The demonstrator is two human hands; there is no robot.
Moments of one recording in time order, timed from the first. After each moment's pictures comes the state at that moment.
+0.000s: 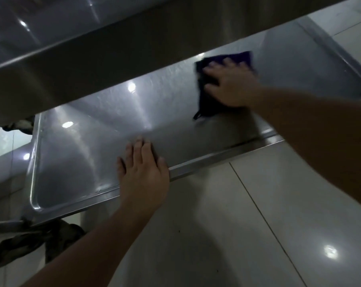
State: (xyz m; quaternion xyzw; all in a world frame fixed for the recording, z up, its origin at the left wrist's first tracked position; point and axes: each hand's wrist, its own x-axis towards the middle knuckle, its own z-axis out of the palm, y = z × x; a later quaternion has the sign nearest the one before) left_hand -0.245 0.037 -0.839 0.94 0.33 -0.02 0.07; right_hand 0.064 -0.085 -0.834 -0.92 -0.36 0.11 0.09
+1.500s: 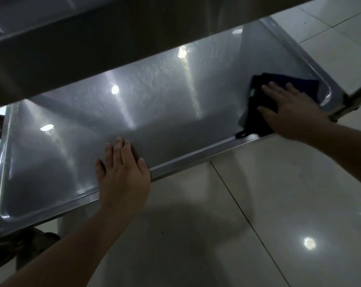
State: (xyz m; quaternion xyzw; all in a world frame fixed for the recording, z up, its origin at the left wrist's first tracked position) left_hand -0.242 0.031 -0.841 0.94 0.33 -0.01 0.08; right_hand 0.031 -0.269 -0.844 -0.97 -0.21 0.11 0.09
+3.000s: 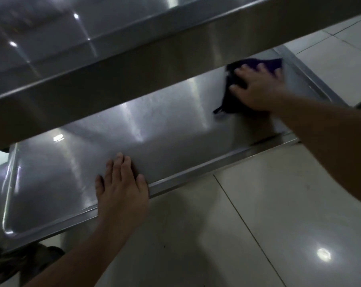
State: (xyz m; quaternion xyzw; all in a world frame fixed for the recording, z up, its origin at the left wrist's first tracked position) left_hand -0.245 0.036 -0.845 0.95 0.31 0.01 0.03; right_hand 0.125 -0.193 -0.844 -0.97 -0.21 0.10 0.09
